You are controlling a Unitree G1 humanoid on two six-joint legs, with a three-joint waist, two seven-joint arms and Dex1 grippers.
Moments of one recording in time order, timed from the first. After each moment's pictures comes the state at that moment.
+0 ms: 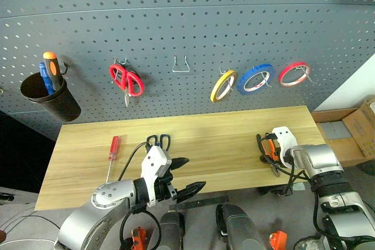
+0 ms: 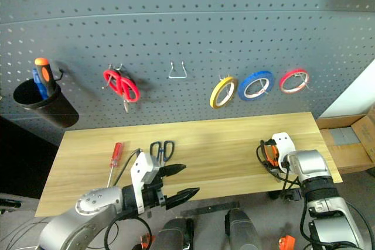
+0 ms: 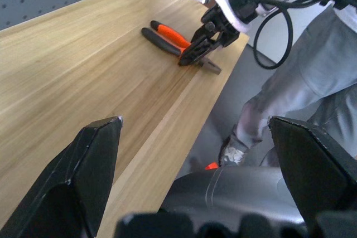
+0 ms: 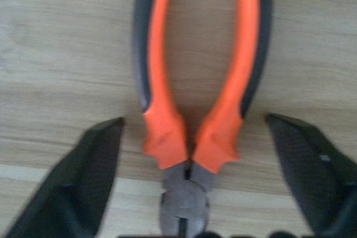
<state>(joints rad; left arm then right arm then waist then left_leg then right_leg) 0.14 0.58 -0.08 -0.64 -0.55 0.65 -0.66 -0.51 -0.50 0.06 0.34 0.13 1.10 0.40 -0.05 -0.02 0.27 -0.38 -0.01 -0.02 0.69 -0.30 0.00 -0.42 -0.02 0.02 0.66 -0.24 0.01</state>
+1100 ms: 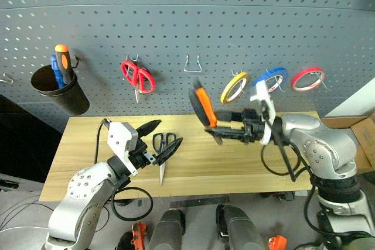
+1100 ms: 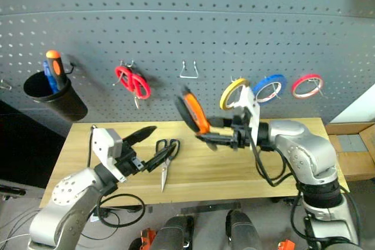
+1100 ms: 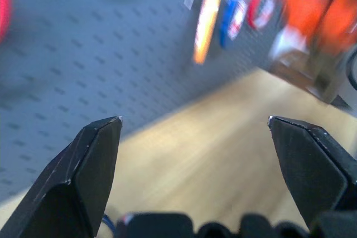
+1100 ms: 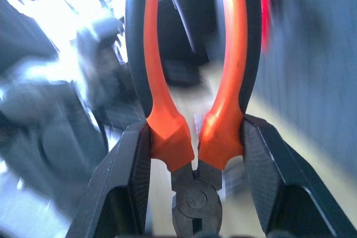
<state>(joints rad) 0.07 0.47 0.13 -0.54 -0.51 0.36 -0.60 -0.59 -0.41 0.02 -0.36 0.65 0.81 0.93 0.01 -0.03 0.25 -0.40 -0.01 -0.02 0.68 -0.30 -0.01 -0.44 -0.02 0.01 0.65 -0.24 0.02</state>
